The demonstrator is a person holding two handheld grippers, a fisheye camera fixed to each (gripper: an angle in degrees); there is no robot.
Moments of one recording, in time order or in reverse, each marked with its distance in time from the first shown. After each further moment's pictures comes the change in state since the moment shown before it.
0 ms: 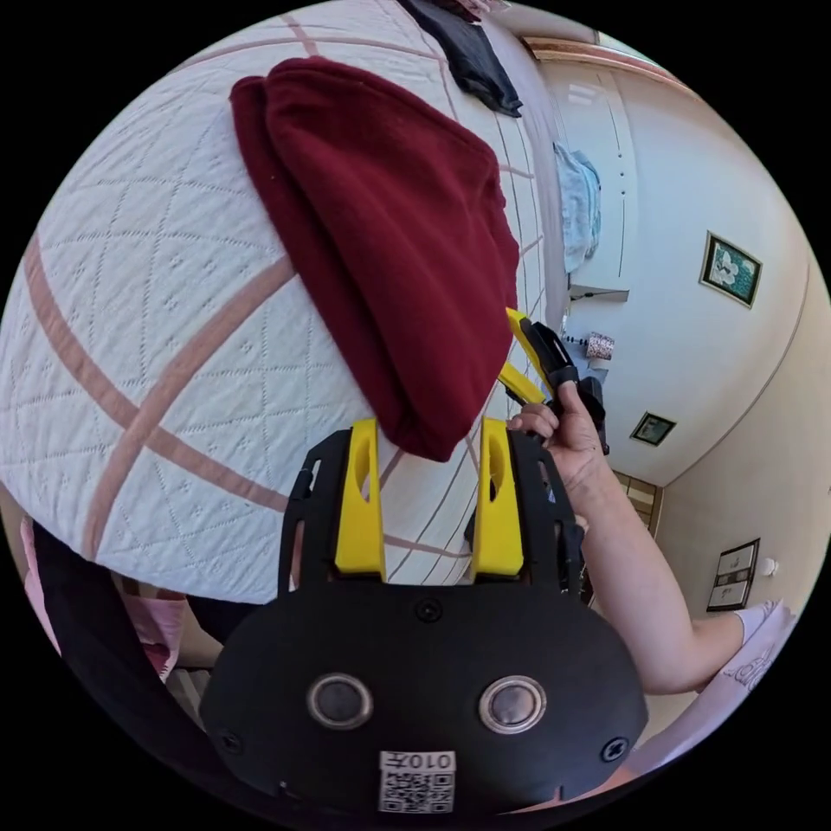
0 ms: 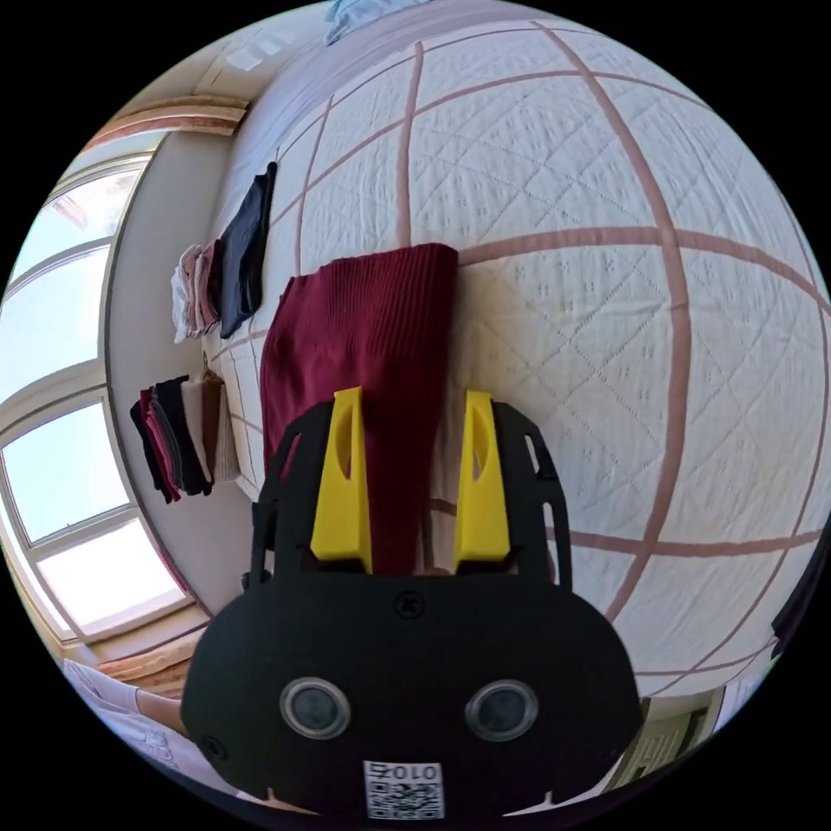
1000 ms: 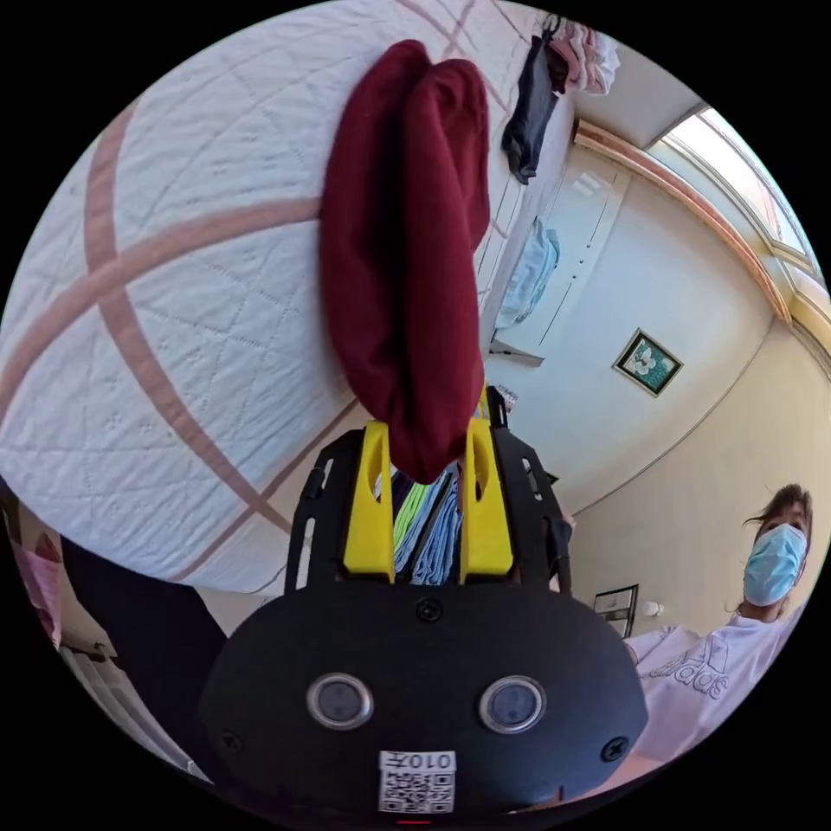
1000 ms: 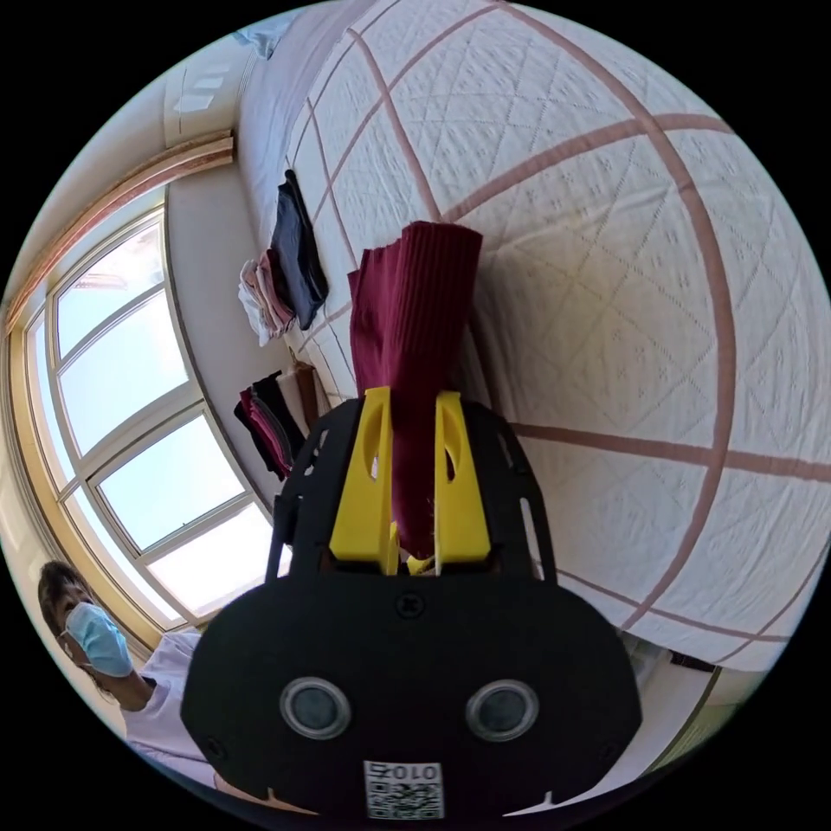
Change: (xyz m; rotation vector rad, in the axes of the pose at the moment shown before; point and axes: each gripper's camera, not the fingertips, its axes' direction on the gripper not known) left arm 0.103 0.076 0.004 0.123 0.453 -0.268; right arm 0.021 -0.010 -0.034 -0.166 -0.374 0.169
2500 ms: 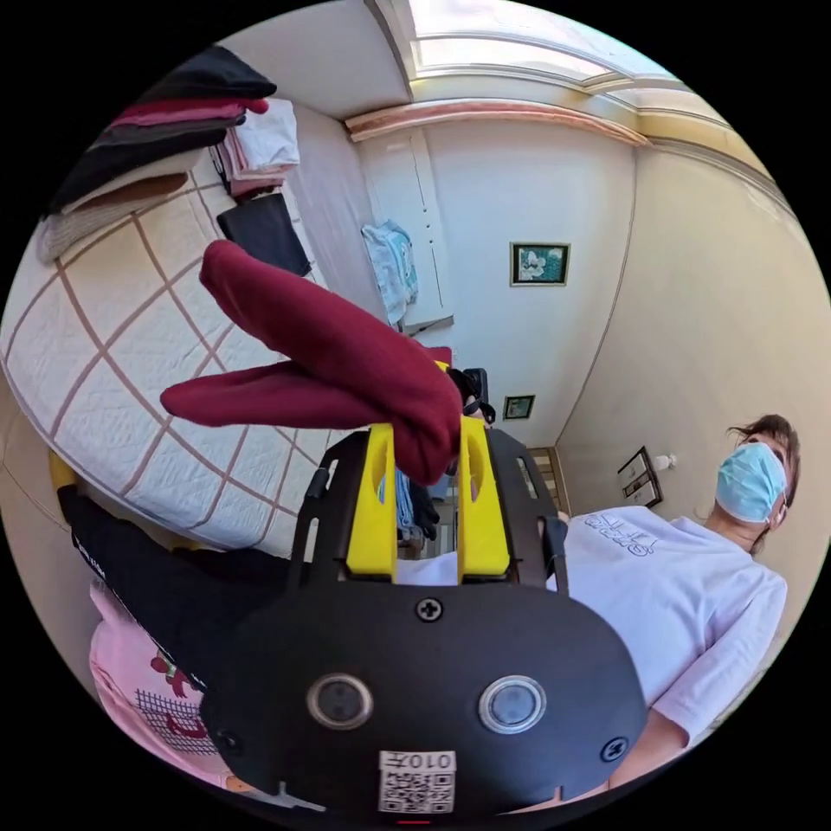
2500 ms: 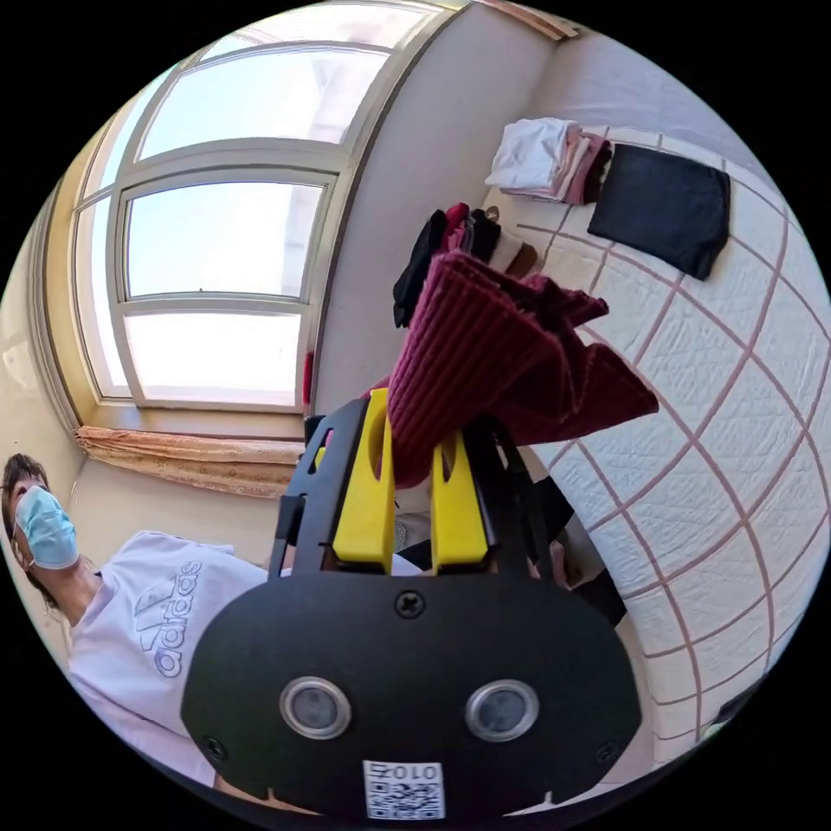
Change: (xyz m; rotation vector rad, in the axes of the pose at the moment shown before) left arm 0.558 0.339 -0.124 -0.094 -0.045 0.559; right arm -0.316 0.308 0.287 -0.313 0.055 -0.681
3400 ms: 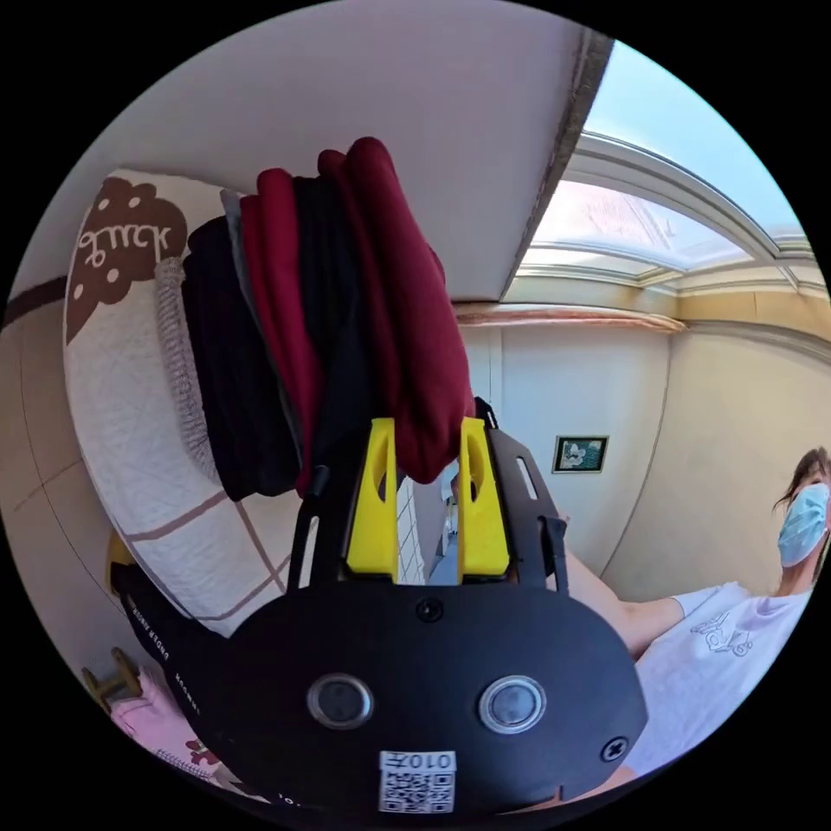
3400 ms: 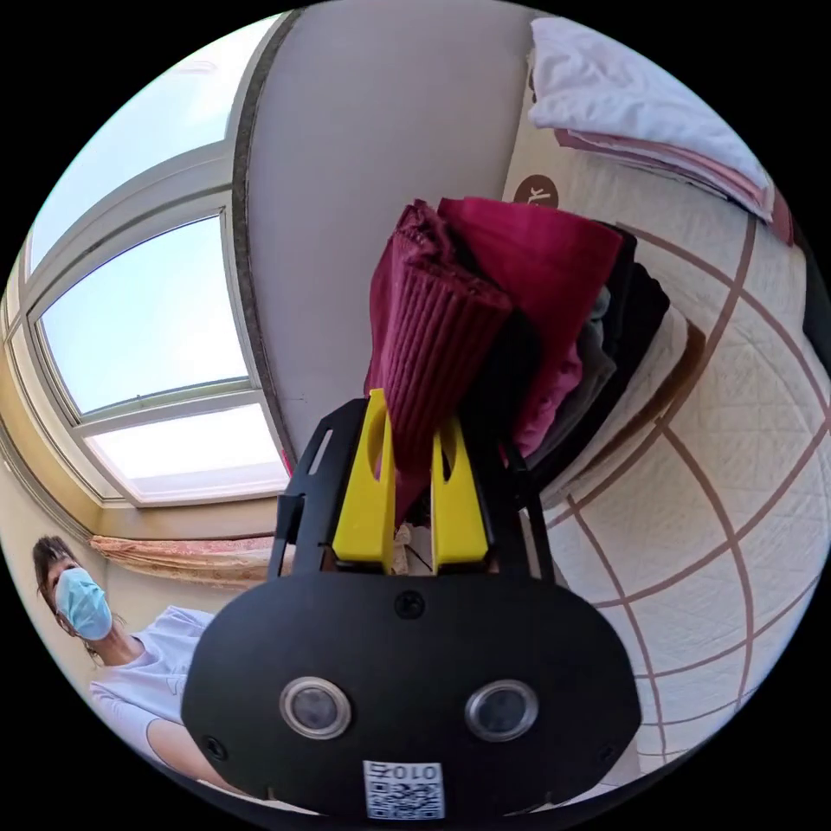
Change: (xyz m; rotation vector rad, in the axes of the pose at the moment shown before) left arm -0.087 -0.228 -0.170 0.591 -0.058 -0.247; right arm -0.002 -0.396 0.391 -0.077 -0.096 0.140
